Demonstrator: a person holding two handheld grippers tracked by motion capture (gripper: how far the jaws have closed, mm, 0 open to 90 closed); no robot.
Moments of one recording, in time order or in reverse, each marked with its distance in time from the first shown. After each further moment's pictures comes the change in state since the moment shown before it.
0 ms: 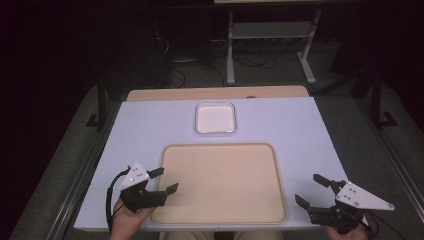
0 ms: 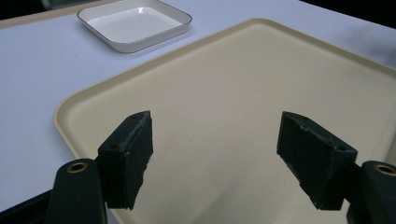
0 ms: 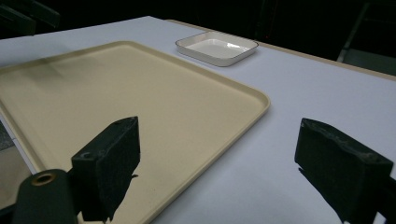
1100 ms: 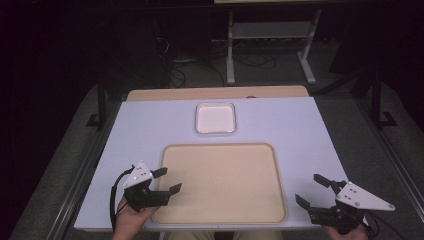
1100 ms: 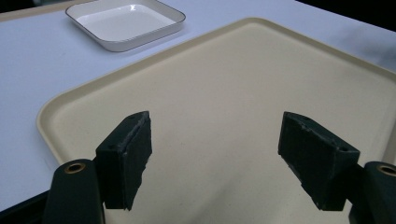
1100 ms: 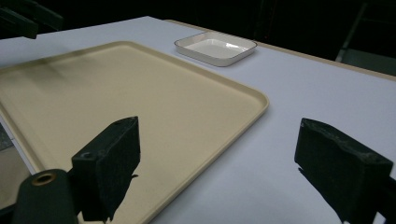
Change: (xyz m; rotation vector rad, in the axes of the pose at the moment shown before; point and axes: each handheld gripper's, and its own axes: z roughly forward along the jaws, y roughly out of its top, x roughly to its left) left arm -0.001 0.001 0.008 0.004 -0.027 -0.016; right arm 0.000 0.000 -0.001 0.000 -0.006 0.002
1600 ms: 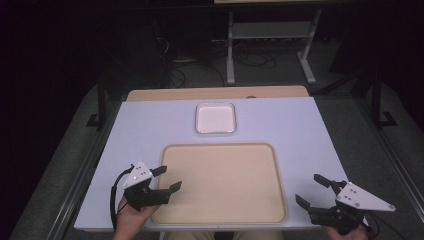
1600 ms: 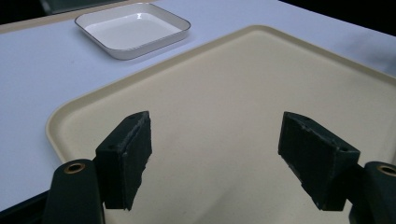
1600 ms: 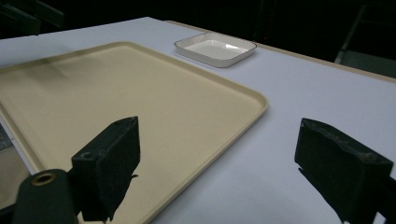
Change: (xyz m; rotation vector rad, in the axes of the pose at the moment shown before) left arm 0.000 0.003 0.000 -0.024 0.027 0.000; right arm 0.000 0.000 -0.001 -0.005 -0.003 -0.004
